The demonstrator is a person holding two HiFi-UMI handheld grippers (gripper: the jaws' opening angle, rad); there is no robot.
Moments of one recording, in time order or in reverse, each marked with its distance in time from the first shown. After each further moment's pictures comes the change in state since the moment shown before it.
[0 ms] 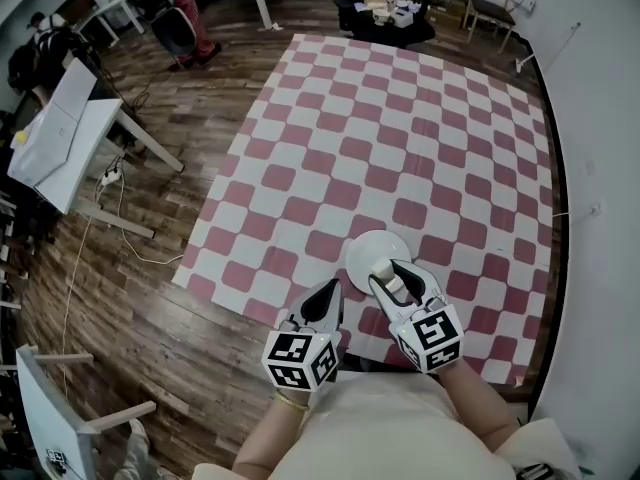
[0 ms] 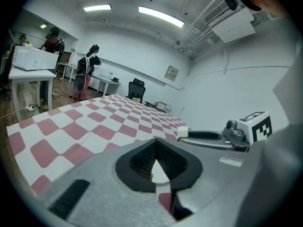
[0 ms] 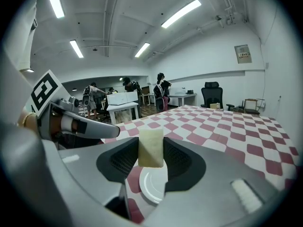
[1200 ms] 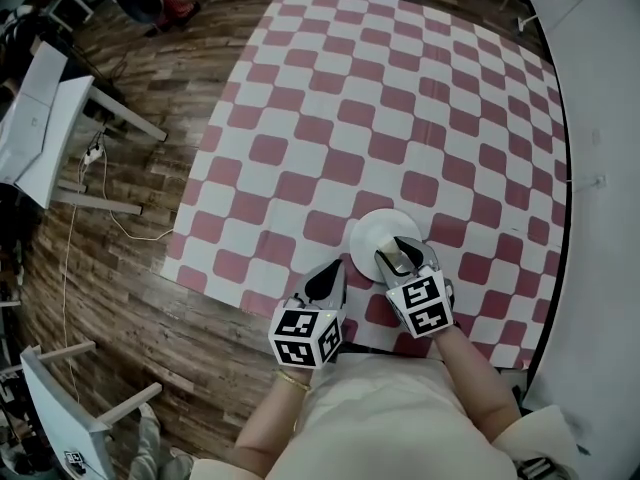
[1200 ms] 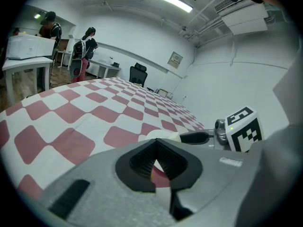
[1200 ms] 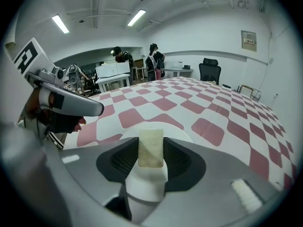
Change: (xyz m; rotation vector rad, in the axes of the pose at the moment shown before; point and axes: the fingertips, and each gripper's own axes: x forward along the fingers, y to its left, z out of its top) left arm 0.051 0.045 -0.045 -0.041 0.172 -0.006; right arm 0.068 -0.043 -0.093 -0.009 0.343 -0.092
